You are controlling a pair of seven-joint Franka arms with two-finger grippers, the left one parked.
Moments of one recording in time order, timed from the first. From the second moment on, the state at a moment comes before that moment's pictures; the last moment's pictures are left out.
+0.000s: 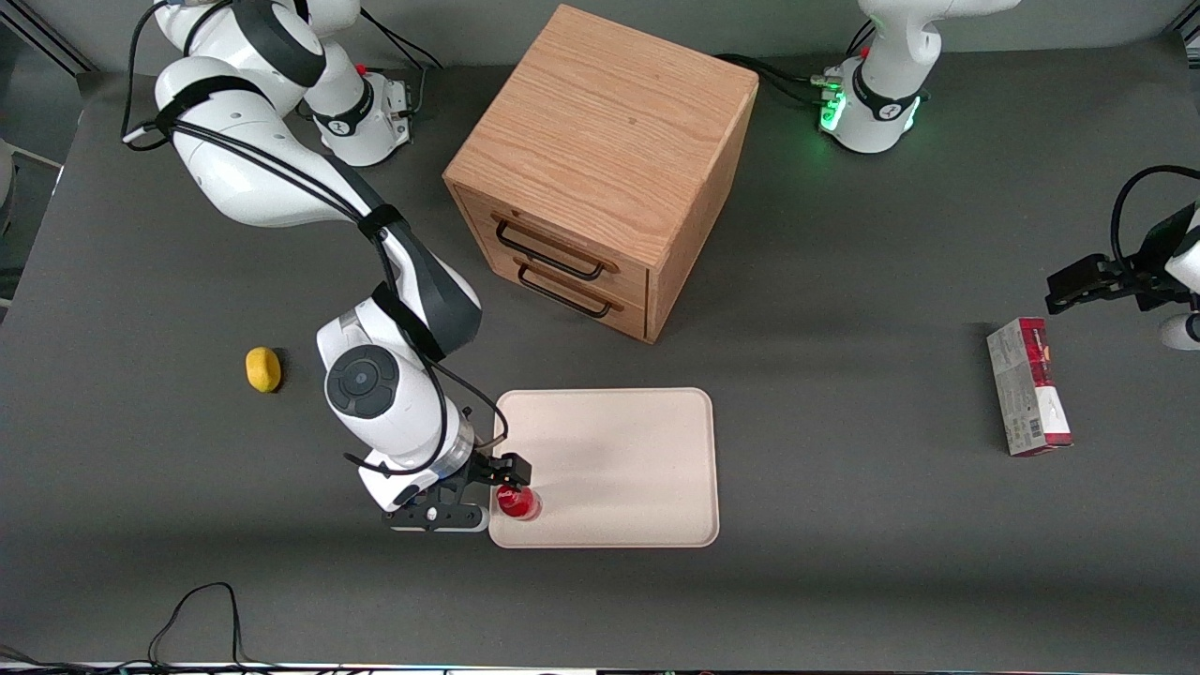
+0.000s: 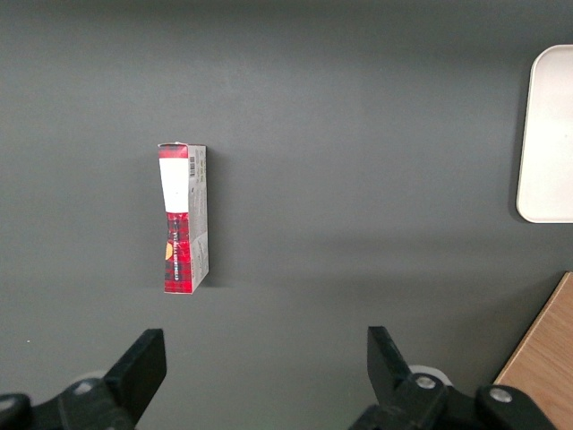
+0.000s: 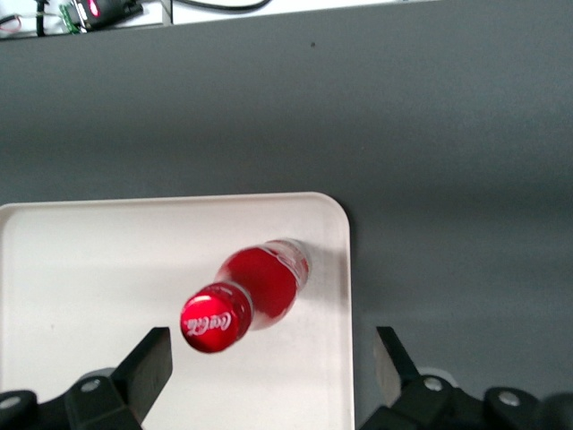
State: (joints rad) arm 0.15 0.93 0.48 -1.02 -0.40 2.08 0.63
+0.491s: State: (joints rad) arm 0.17 0.72 0.28 -1.05 -0.19 1.87 0.50
